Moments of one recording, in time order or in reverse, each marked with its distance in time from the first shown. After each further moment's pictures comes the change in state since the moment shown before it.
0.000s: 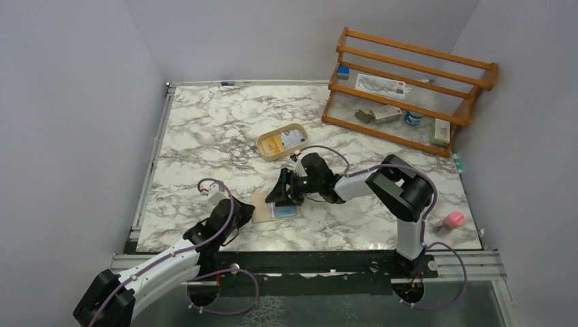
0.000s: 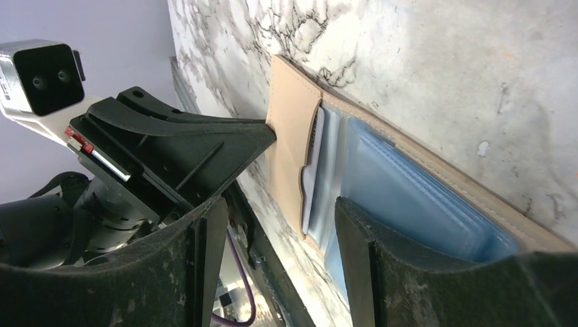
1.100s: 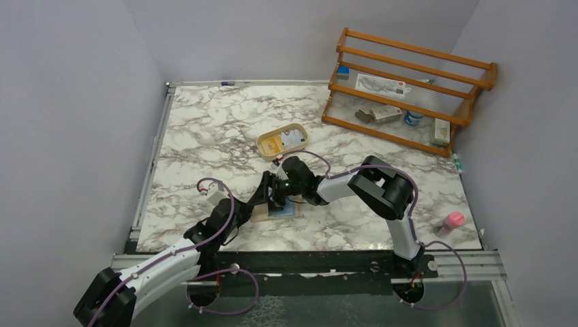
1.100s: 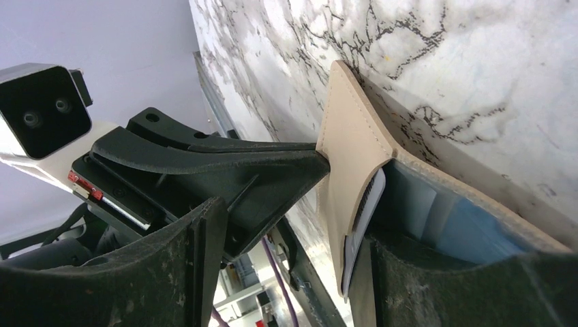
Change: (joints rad) left arm 0.003 0.034 0.004 0.032 -0.018 0.000; right arm 0.113 0.138 0.171 0.022 0.014 0.169
